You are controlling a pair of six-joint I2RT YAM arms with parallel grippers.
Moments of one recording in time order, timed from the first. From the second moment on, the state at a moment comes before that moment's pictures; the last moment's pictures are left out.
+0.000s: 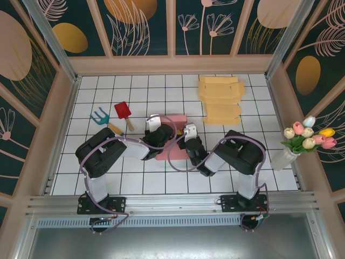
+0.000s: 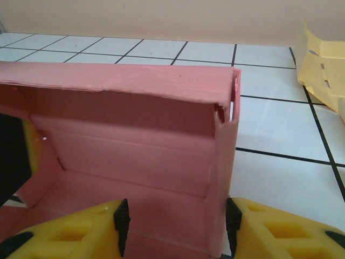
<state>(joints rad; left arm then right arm) -0.83 1.87 0.80 0.40 -0.73 -0.68 0.91 1.87 0.46 1.15 0.57 0.18</state>
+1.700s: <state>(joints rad) -0.83 1.90 0.85 0.39 -0.64 -0.61 0.57 1.69 0.43 0.97 -0.03 0.17</state>
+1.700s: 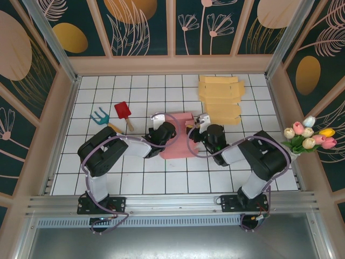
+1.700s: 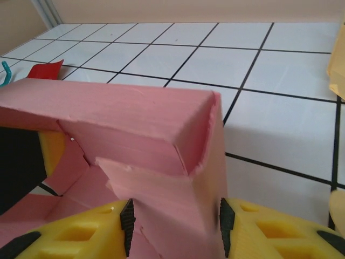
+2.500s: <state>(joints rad) -0.83 1.90 0.86 0.40 -0.58 -0.60 0.57 1.87 0.50 1.09 0.20 0.15</state>
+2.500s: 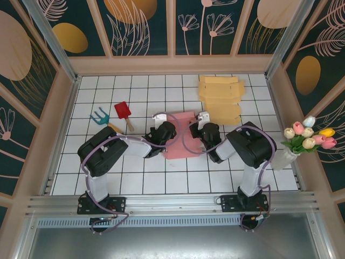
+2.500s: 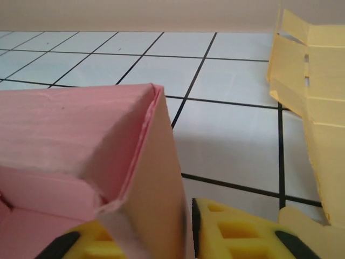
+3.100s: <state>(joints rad) -0.86 1.90 0.90 0.28 -0.66 -0.72 0.63 1.87 0.48 1.10 0.36 0.25</state>
